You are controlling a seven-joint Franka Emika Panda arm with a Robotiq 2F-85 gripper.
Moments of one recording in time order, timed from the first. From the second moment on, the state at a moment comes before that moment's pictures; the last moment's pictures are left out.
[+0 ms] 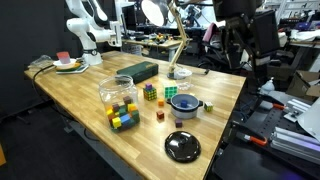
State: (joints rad) arm 0.46 -0.41 0.28 -2.68 0.24 1.94 -0.29
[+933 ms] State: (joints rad) arm 0.45 -0.07 0.28 -2.59 0.26 2.22 -0.37
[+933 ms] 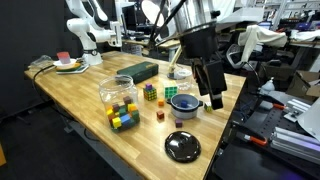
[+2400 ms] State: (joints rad) arm 0.41 0.14 0.34 -2.60 0.50 2.57 -0.38
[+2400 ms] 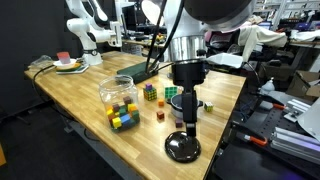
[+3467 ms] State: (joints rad) arm 0.42 0.37 0.27 -2.56 0.12 2.84 0.14
